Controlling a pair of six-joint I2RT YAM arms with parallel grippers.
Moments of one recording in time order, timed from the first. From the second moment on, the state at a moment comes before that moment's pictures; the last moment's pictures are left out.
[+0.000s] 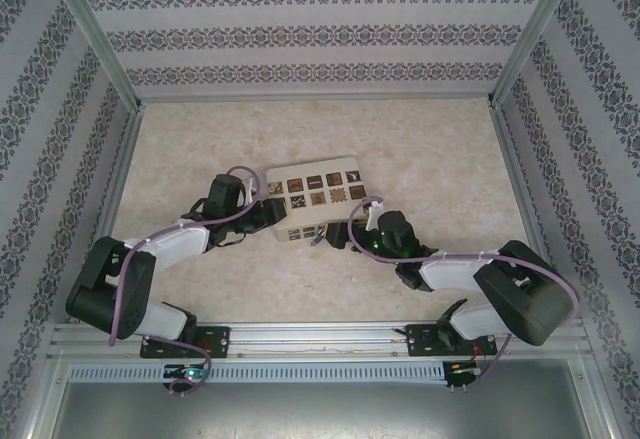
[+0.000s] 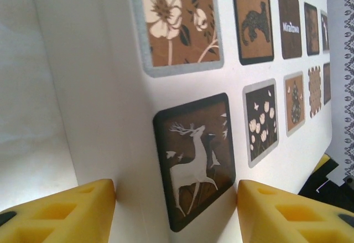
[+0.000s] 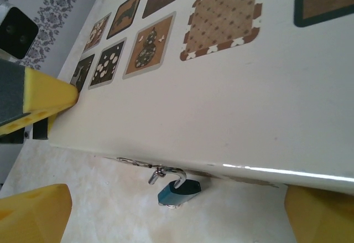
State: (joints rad) left arm -0.33 1.40 0.59 0.05 0.47 -0.73; right arm 0.66 1.38 0.30 0.65 -0.20 0.71
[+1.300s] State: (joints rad) left arm -0.41 1.03 0.50 -0.19 0.31 -0.77; right arm 0.58 1.44 0.30 0.84 -0.30 0.58
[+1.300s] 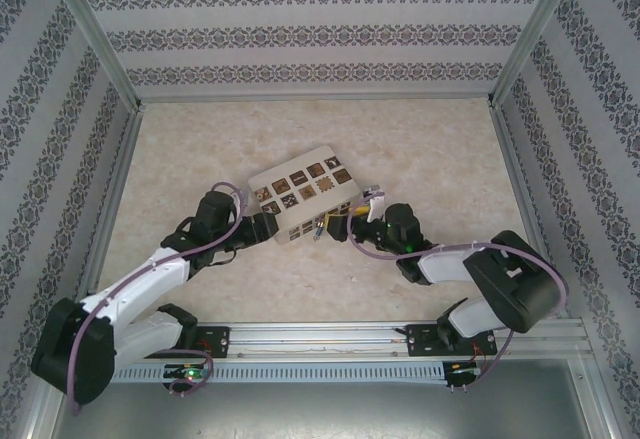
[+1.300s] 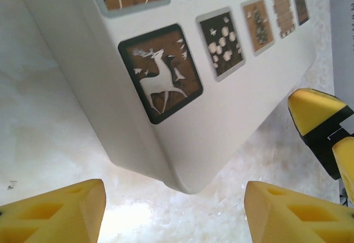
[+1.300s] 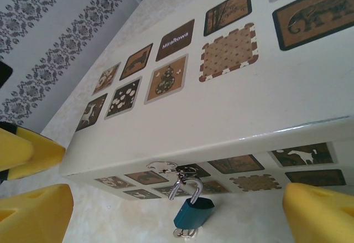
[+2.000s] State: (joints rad) left arm -0.41 1.25 0.73 -0.18 0.43 -0.70; right arm 0.54 1.37 0.28 0.76 -0.39 0.71
